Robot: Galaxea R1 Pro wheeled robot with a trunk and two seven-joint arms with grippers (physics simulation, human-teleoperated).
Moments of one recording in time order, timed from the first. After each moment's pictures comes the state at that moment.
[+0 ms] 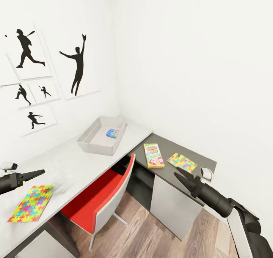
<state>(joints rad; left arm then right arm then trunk) -0.50 0.57 0.50 -1.01 0.10 0.80 -1.57 -0.23 -0.02 -0.30 -1.53 -0.49 0.54 1.13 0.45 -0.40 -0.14</state>
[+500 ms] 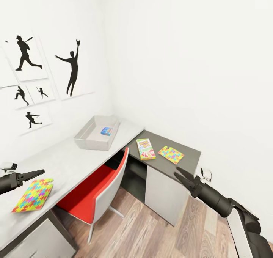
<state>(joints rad) -0.50 0.57 0.51 -1.01 0.11 0.80 -1.57 -0.23 -0.02 -0.30 -1.53 -0.49 0.54 1.13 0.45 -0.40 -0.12</state>
